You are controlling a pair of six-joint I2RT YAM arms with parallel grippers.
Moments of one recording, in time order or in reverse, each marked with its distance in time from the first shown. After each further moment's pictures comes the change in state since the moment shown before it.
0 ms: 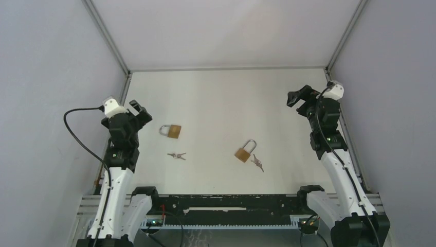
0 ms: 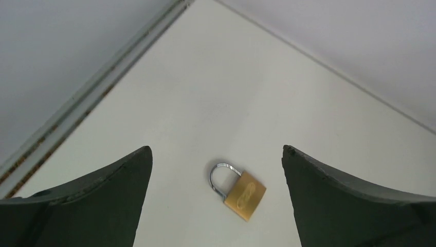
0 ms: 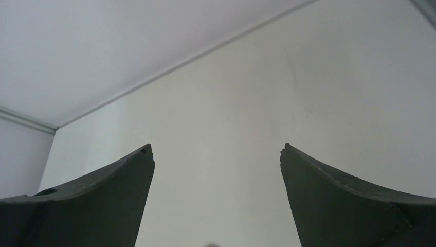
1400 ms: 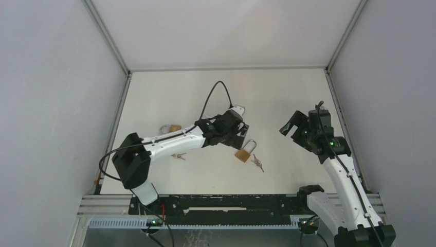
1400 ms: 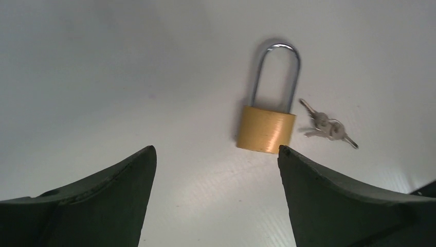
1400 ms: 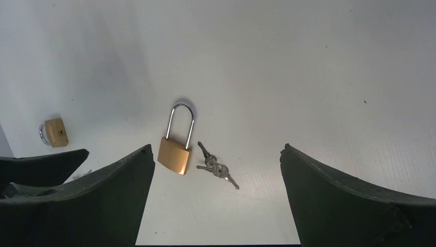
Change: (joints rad) left arm -0.976 0.921 0.507 -0.285 0.109 -0.076; right arm 0.063 -0.069 0.055 -0.749 -0.084 0.175
